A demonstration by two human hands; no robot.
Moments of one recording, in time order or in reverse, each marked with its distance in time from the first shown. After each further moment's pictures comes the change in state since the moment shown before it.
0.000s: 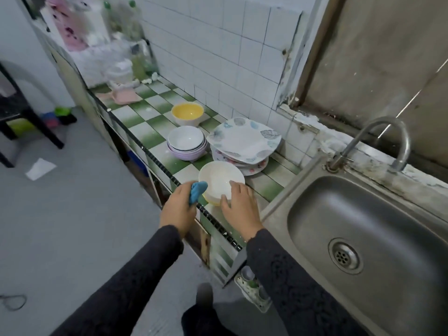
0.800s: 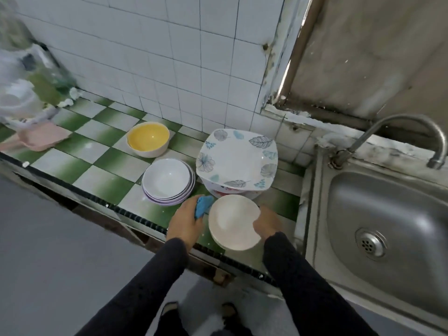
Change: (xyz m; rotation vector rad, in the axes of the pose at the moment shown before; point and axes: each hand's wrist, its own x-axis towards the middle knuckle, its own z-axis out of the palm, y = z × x) left_hand 0.213 -0.082 0.010 -0.097 -0.443 0.123; right_hand 0.141 0.014 0.061 0.225 -0.119 0.935
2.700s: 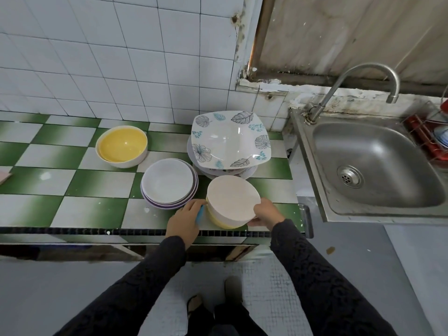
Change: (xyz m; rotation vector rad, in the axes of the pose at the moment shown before) left_hand 0.053 -0.115 -0.049 0.330 -0.491 0.349; right_hand -0.055 -0.050 0.071 0.778 -0.005 0.393
